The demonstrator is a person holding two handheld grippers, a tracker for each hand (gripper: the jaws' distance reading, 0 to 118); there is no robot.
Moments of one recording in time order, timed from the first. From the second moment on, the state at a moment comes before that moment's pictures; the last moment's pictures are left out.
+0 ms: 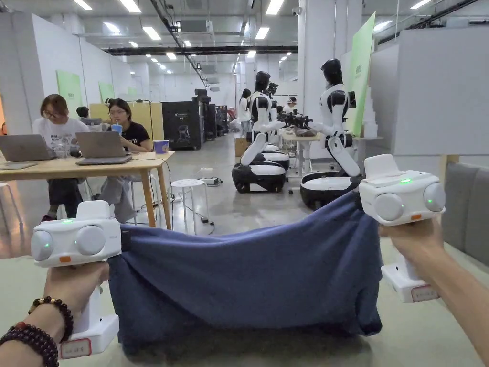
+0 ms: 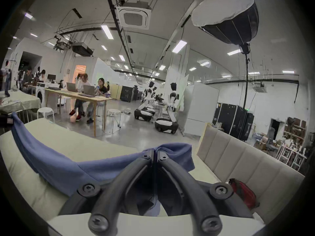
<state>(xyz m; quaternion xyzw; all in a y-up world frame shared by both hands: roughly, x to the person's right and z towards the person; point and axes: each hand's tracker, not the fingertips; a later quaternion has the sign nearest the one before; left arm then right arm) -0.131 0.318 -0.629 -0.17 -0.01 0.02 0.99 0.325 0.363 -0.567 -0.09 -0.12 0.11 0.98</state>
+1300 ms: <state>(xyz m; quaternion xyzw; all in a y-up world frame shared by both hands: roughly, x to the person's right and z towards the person) -0.195 0.064 -0.346 -0.31 -0.06 0.02 0.95 0.291 0.067 -0.279 -0.40 -0.10 0.05 0.91</state>
